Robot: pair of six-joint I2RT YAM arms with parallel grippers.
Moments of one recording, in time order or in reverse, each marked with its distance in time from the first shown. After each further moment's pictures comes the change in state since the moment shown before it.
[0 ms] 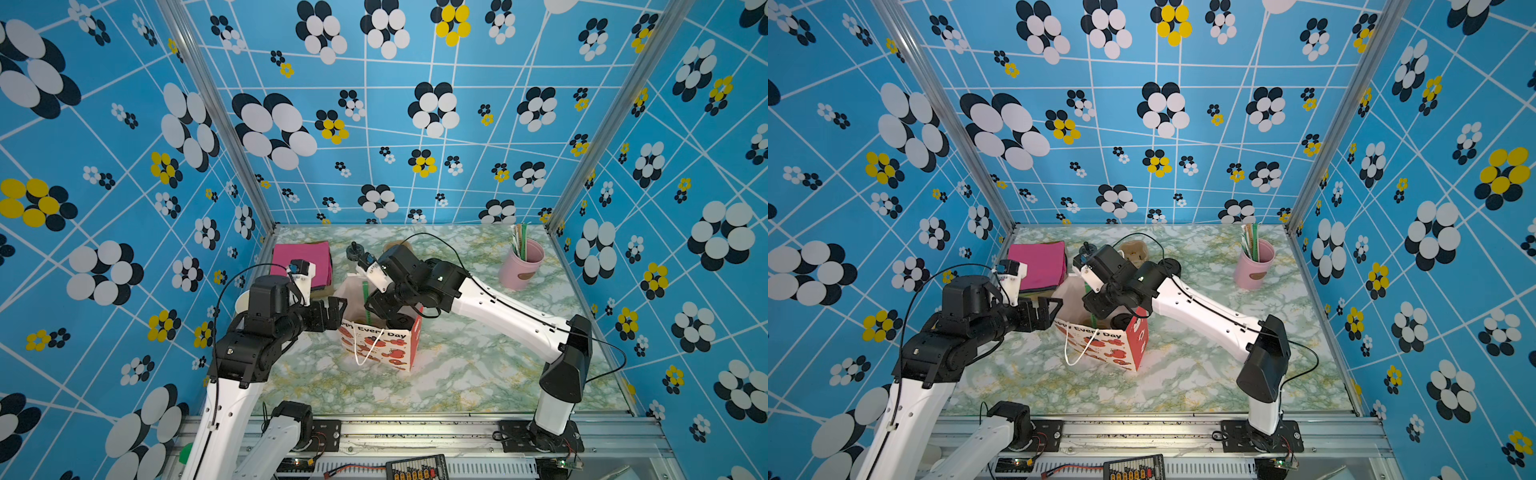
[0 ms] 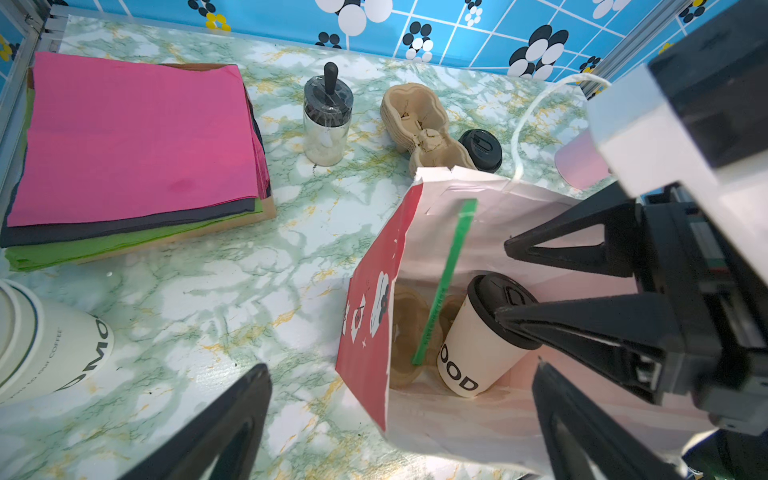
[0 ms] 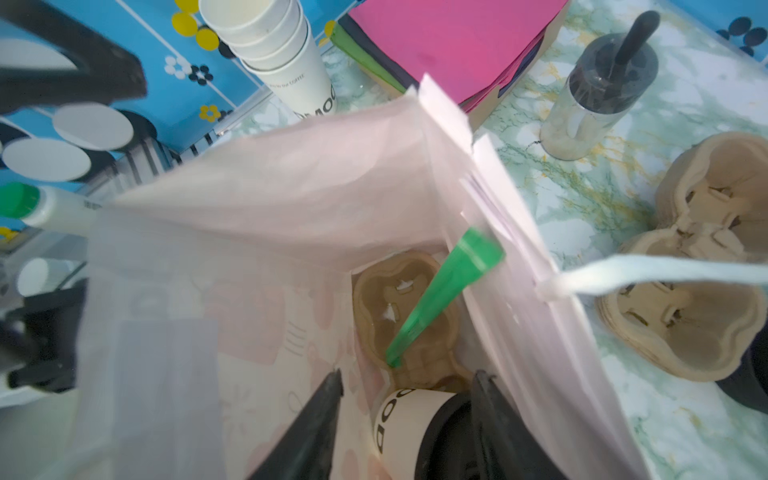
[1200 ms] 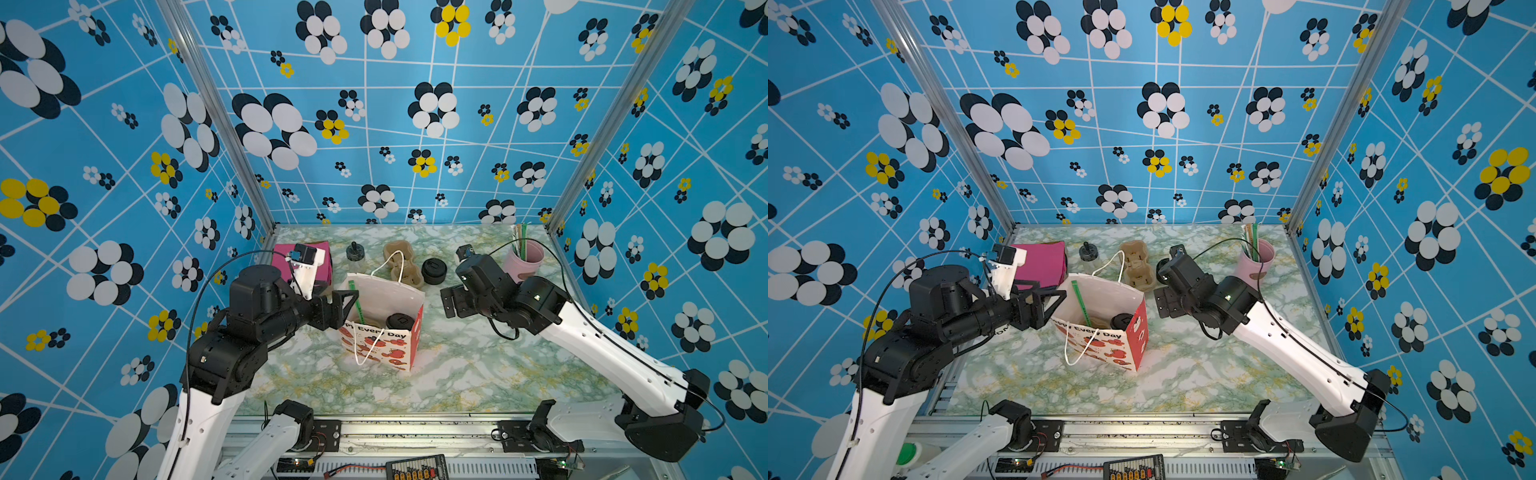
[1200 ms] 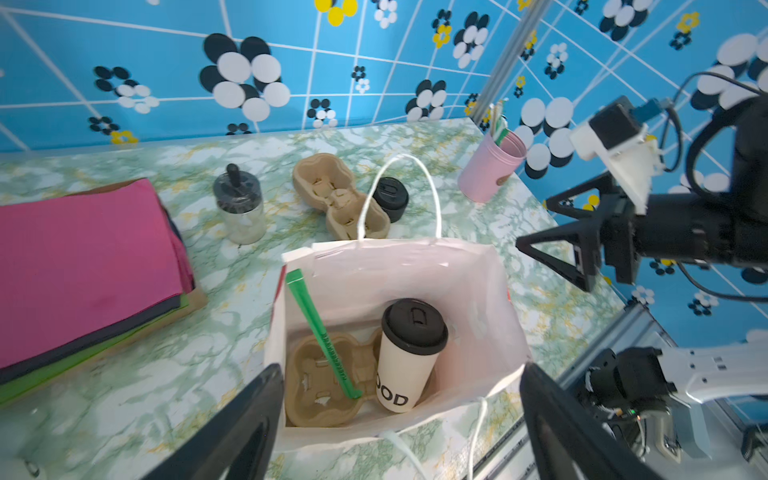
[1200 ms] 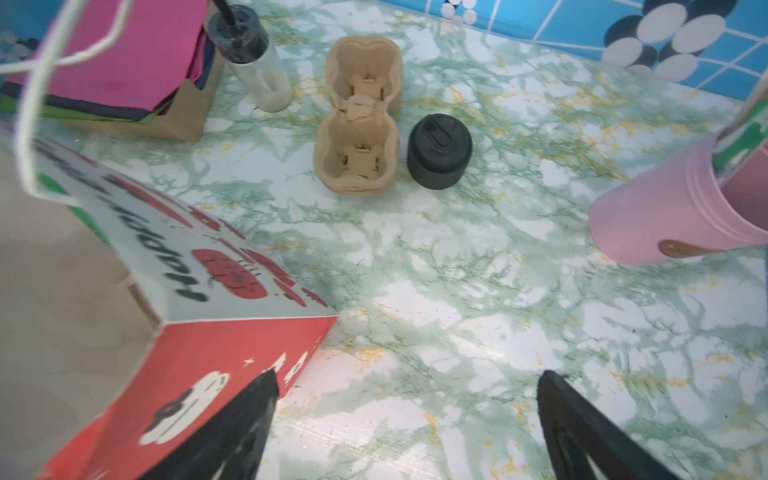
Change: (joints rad) left arm -0.228 0.069 0.276 -0.046 0.059 0.026; right arm -0.169 -0.546 -0.438 -0.195 0.465 0.307
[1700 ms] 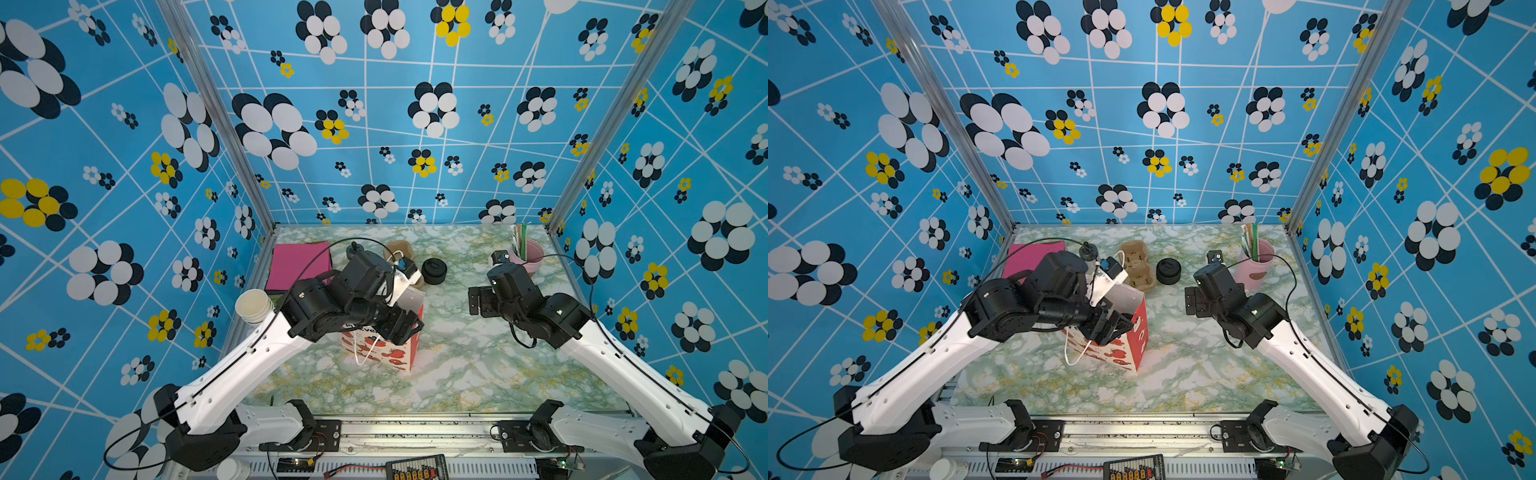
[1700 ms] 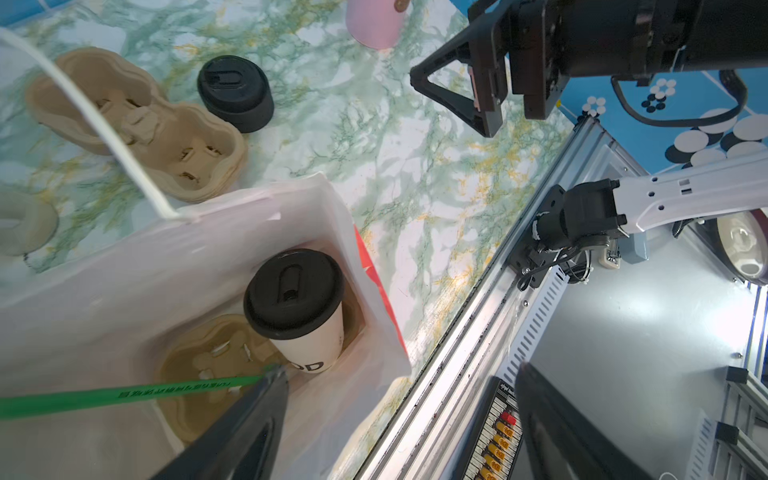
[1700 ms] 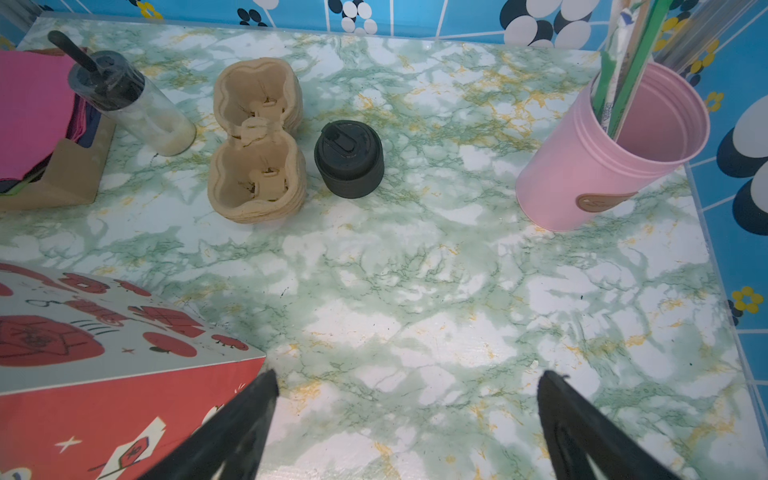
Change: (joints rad) left arm -0.507 0.420 0.184 -0.106 -0.123 -0.005; right arm -0.166 -0.168 -0.255 0.162 0.022 0.005
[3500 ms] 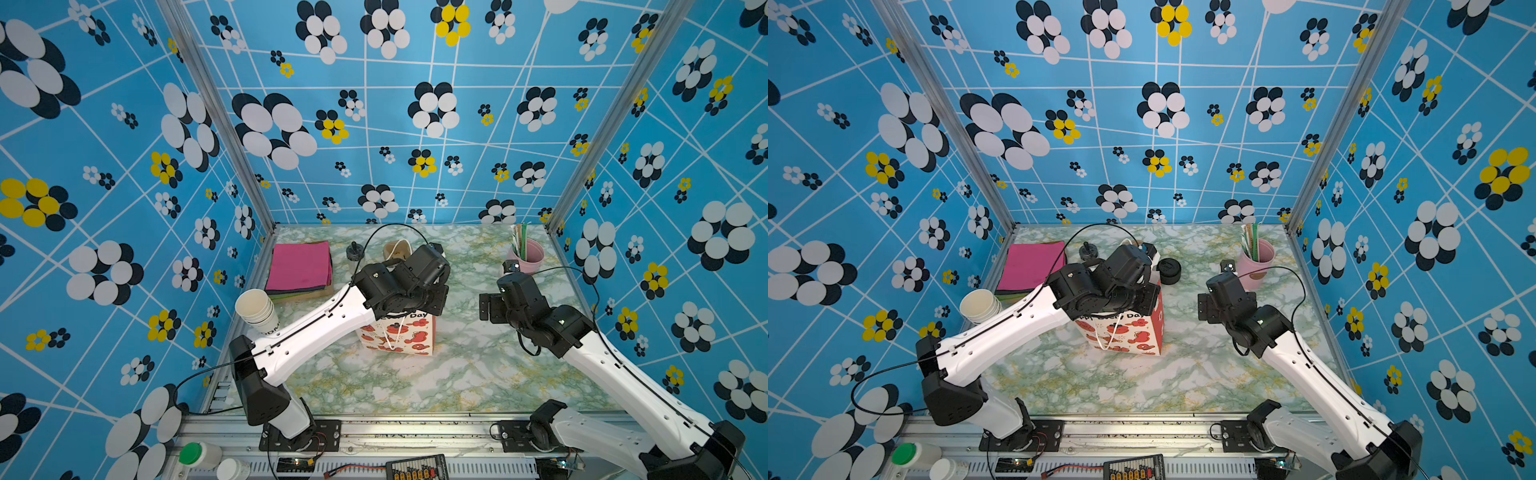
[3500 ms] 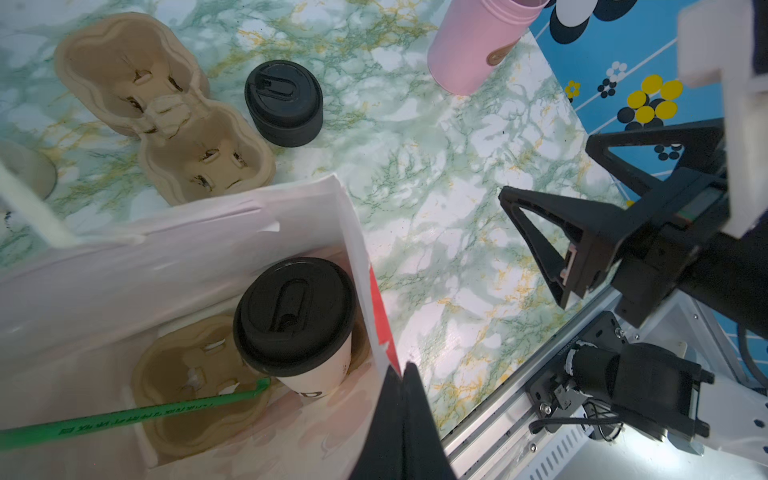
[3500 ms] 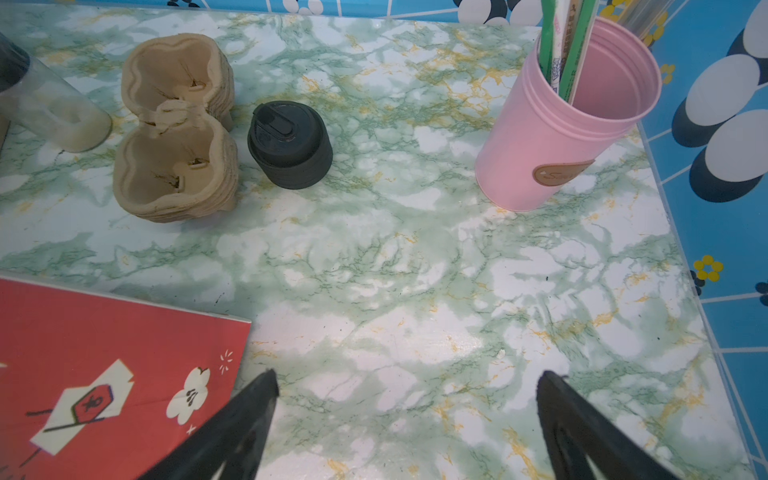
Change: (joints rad) left arm -0.073 0.315 0.143 0.161 -0.272 -0.338; right arm -0.102 -0.079 -0.168 0.075 0.017 -0.050
